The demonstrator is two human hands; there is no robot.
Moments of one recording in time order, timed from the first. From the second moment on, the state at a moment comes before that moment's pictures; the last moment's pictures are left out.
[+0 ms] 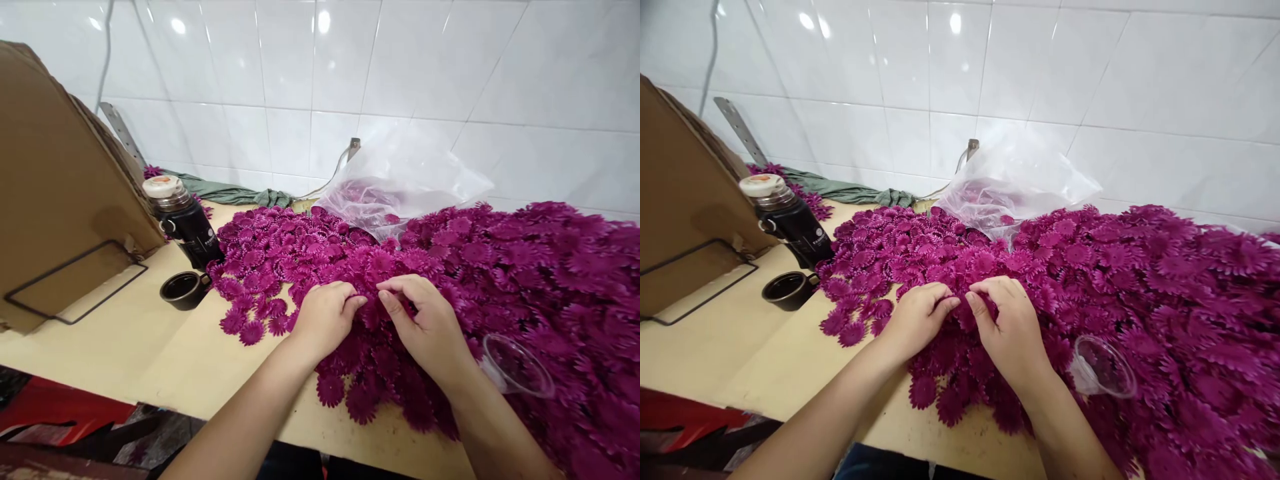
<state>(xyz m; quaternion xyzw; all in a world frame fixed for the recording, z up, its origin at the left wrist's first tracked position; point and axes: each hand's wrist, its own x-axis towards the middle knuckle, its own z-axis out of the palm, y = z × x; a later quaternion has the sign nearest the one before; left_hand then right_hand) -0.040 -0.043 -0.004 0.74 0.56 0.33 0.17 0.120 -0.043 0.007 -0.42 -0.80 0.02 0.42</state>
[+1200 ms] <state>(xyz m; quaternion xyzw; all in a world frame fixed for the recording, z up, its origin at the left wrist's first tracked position) -0.046 -0.016 0.014 0.65 0.53 0.51 0.18 0.162 0.028 0.038 -0.58 -0.58 0.10 0.57</state>
